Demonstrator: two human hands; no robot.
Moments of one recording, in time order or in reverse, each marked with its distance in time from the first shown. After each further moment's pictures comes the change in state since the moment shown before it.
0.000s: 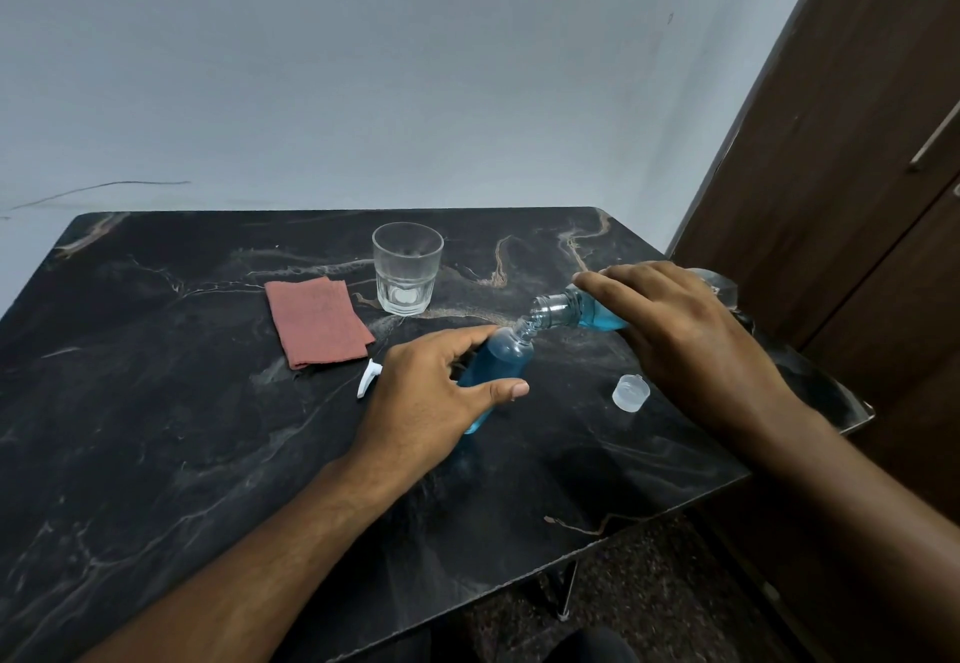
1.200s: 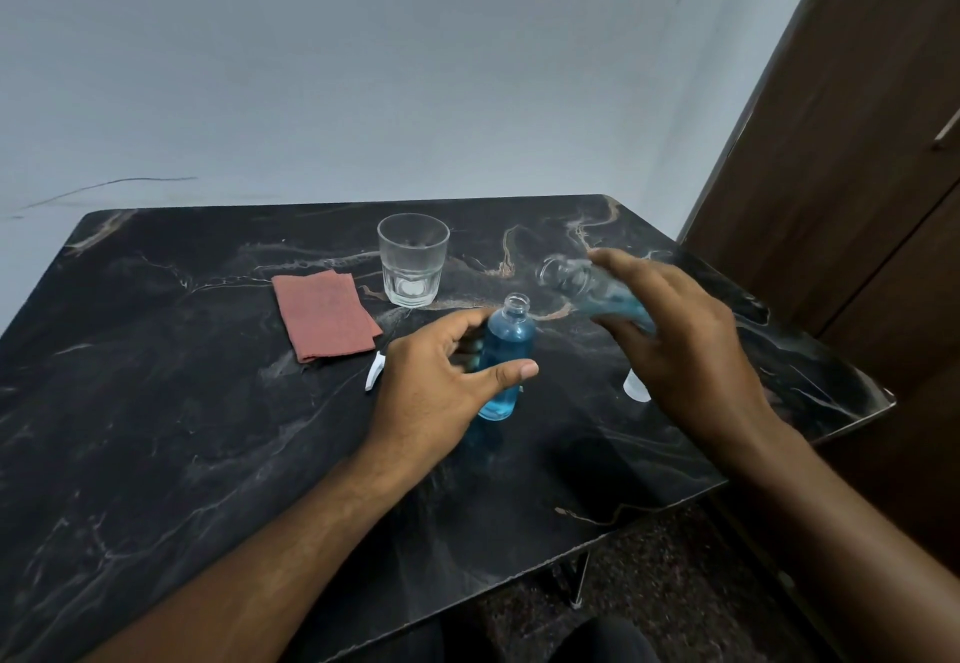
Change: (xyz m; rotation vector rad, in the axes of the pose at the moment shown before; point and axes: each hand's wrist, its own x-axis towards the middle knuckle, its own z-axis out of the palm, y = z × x) left_hand -0.001 0.013 0.001 -0.223 0.039 -0.152; right_hand -0.006 -0.024 0.014 0.348 0.160 0.279
